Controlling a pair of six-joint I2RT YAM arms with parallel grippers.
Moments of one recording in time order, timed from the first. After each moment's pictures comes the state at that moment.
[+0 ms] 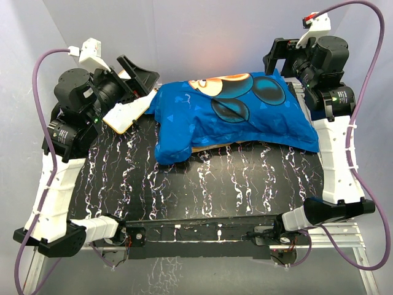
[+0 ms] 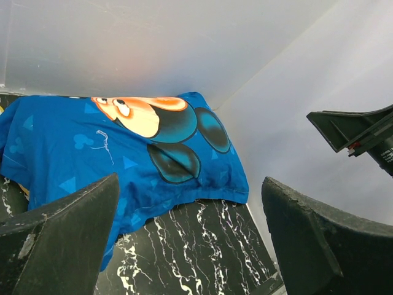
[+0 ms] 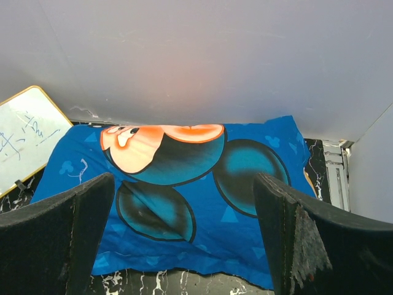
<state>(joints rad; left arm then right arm) -0.39 1.21 1.81 -0.65 0.07 -0.60 0.10 1.44 1.99 -0.65 -0.08 0.06</state>
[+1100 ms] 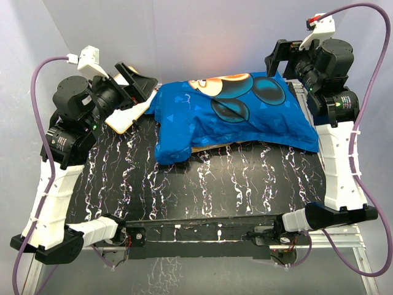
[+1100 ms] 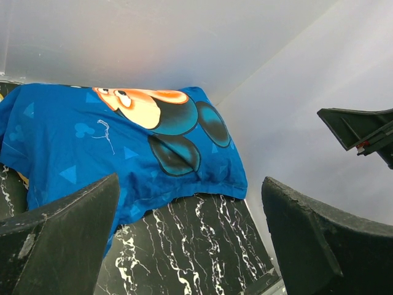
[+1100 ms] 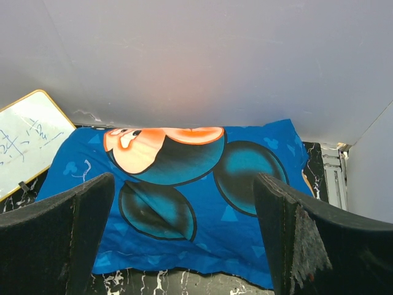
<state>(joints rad) -0.39 1.15 1.73 -0.64 0.07 -0.62 0.10 1.39 1.96 -0.64 -0.08 0.06</state>
